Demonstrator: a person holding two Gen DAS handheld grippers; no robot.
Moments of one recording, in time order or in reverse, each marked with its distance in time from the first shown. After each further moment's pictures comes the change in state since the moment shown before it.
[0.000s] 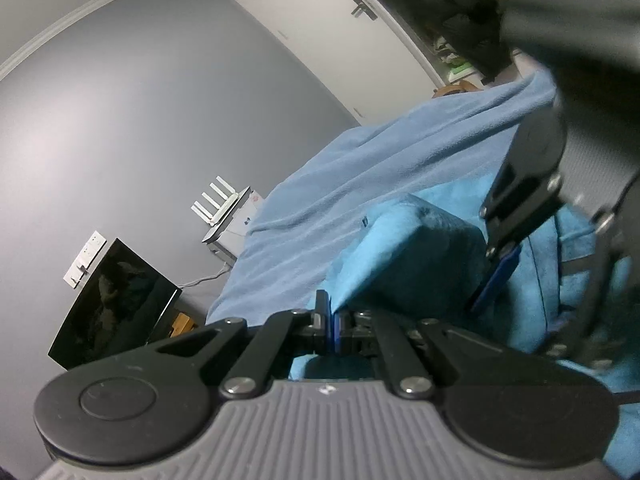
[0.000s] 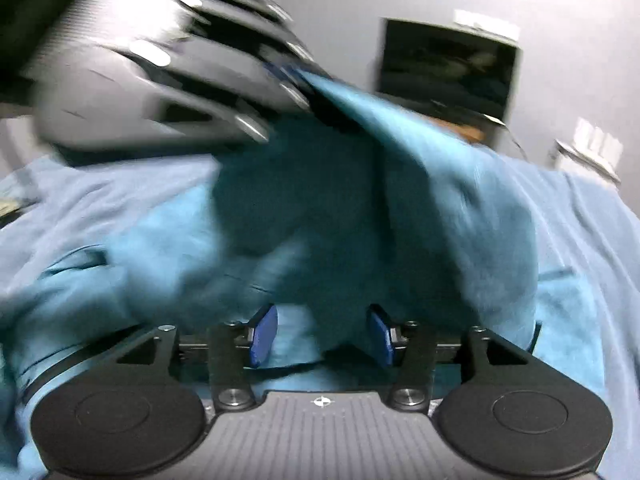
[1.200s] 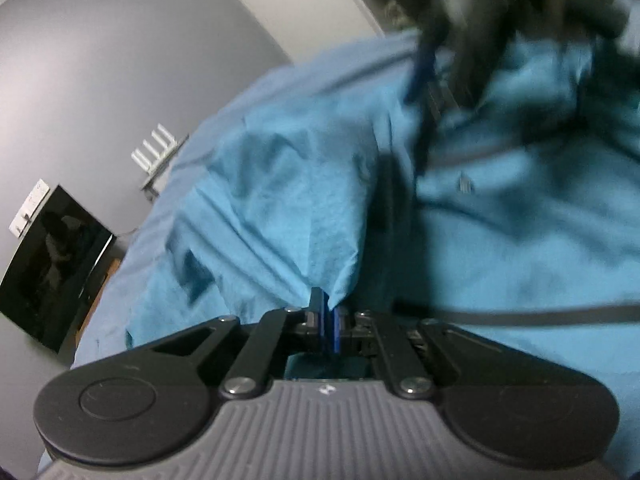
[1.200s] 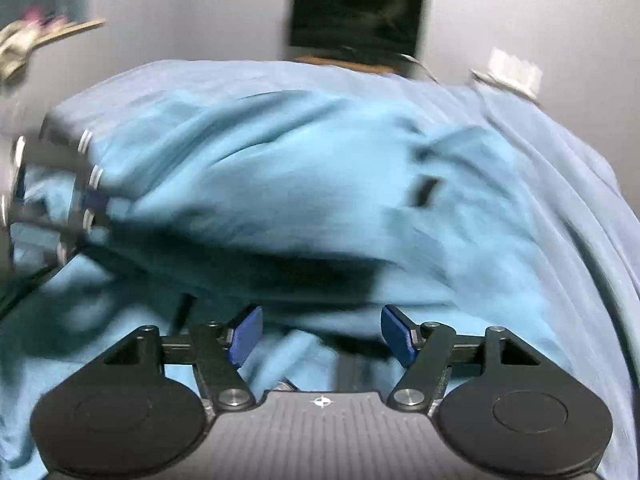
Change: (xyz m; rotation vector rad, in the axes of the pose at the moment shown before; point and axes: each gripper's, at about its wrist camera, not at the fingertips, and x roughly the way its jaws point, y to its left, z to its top) left arm -0.002 -0.123 -0.085 -0.050 0.141 -0.154; right arm -0.021 -0.030 -0.067 0.236 0.124 -0.253
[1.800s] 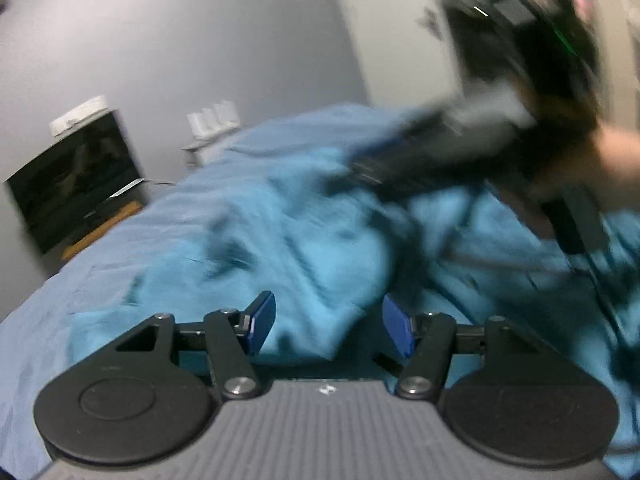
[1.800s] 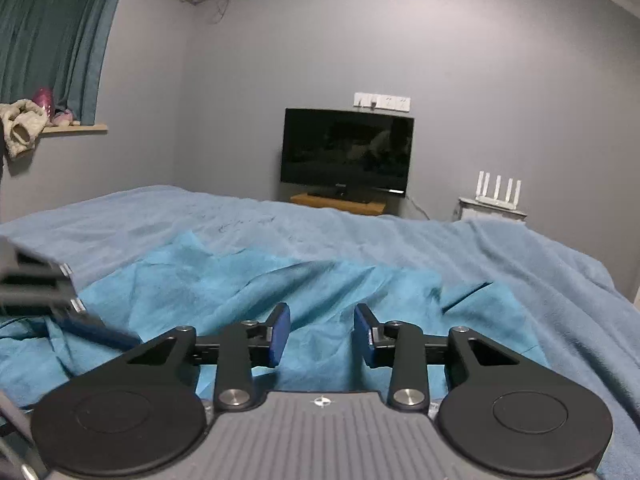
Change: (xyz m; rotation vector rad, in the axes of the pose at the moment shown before) left arm -0.049 0.033 0.009 -0.457 -0.127 0.062; right arm 0.001 0.056 0.022 -0.027 -0.458 -0.017
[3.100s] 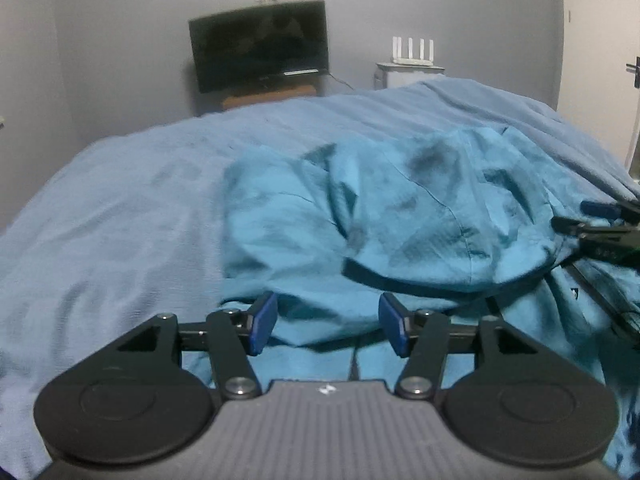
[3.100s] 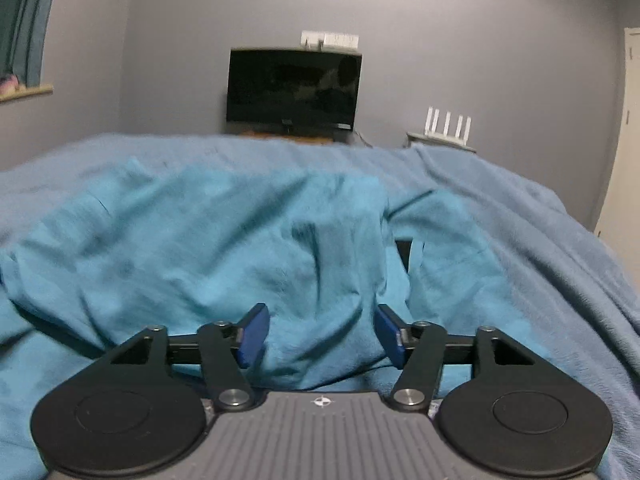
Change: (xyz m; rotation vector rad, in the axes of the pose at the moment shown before) left arm -0.102 0.024 -0.057 -0.467 0.235 0.401; right arm 0.010 0.007 -0.047 0.052 0.177 -0.158
